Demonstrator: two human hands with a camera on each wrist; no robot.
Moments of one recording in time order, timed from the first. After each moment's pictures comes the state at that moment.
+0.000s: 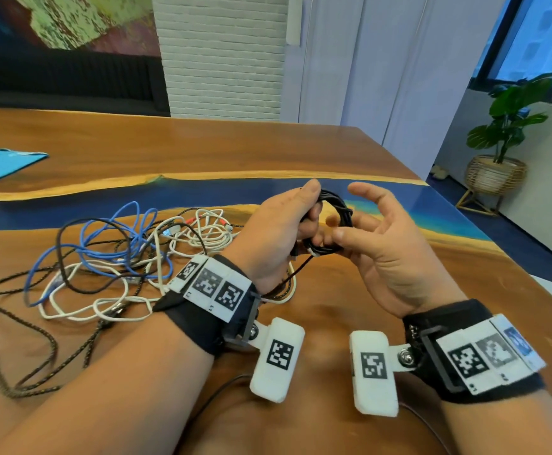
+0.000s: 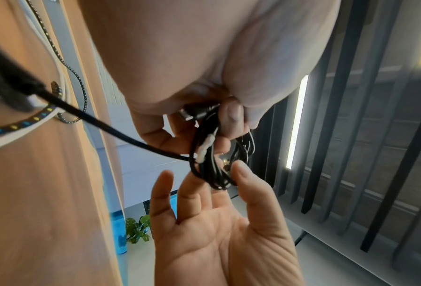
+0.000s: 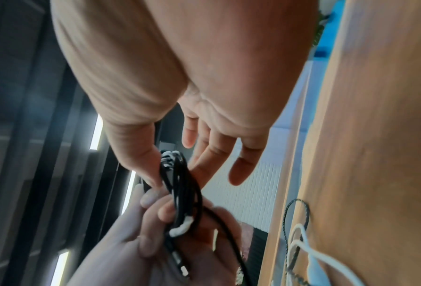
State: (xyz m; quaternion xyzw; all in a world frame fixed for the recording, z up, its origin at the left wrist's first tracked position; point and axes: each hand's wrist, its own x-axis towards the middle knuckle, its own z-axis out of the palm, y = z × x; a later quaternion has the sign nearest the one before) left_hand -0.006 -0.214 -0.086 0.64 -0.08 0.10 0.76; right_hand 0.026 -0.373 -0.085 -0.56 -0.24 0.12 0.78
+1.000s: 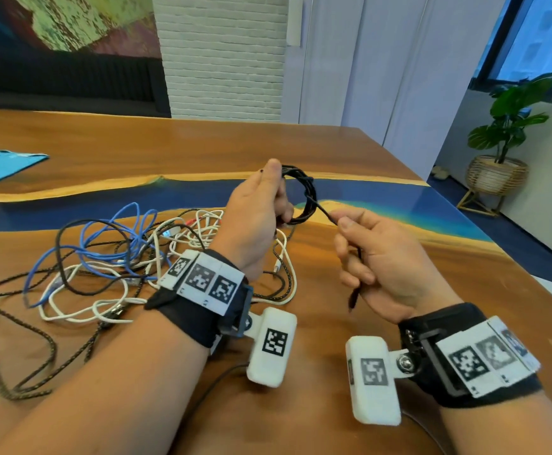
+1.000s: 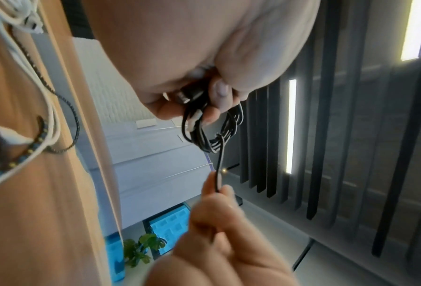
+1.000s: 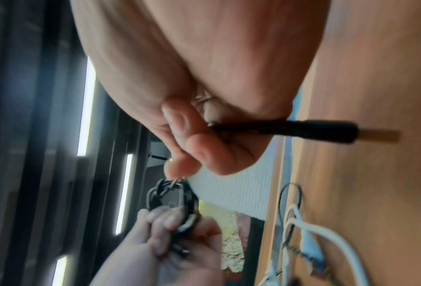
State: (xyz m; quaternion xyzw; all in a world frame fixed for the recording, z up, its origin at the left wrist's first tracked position) left_hand 0.002 -0.197 -0.080 0.63 0.02 0.24 0.74; right_hand 0.029 -0.370 -0.091 -0.59 -0.17 0.16 0.77
